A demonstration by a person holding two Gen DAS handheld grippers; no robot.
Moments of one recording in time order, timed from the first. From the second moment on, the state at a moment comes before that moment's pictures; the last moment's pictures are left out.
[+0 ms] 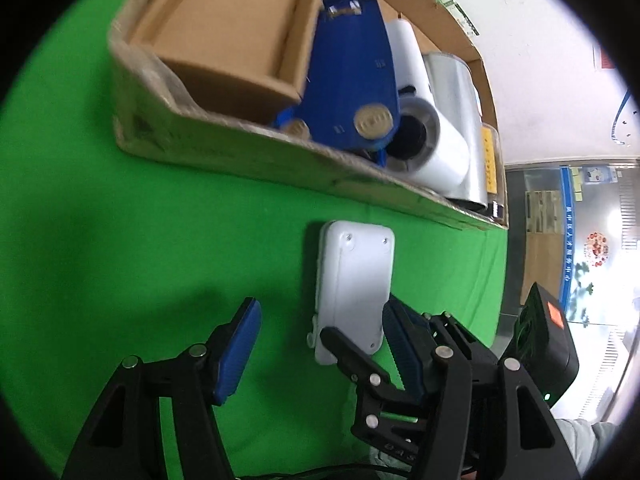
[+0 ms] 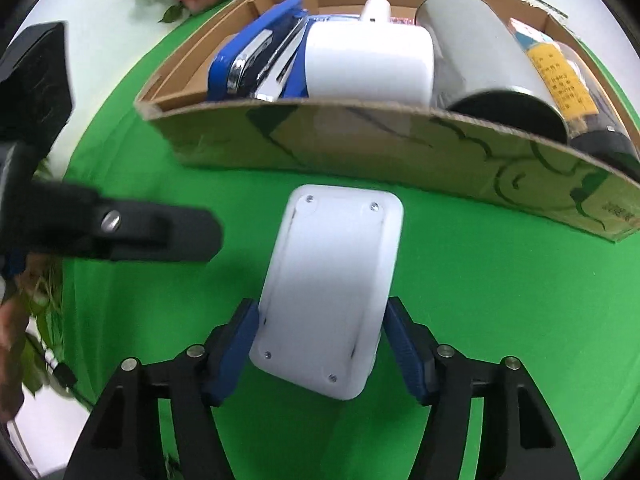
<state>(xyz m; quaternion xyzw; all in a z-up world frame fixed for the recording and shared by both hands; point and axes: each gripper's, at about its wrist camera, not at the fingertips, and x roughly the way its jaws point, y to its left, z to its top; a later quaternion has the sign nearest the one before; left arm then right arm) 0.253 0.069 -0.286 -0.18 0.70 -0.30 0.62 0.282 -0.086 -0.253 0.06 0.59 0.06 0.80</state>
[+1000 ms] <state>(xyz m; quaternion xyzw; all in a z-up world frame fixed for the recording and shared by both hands) 0.234 -0.002 -0.314 -0.17 0.73 -0.33 0.57 0.244 -0.099 -0.245 0.00 0.60 0.04 0.80</state>
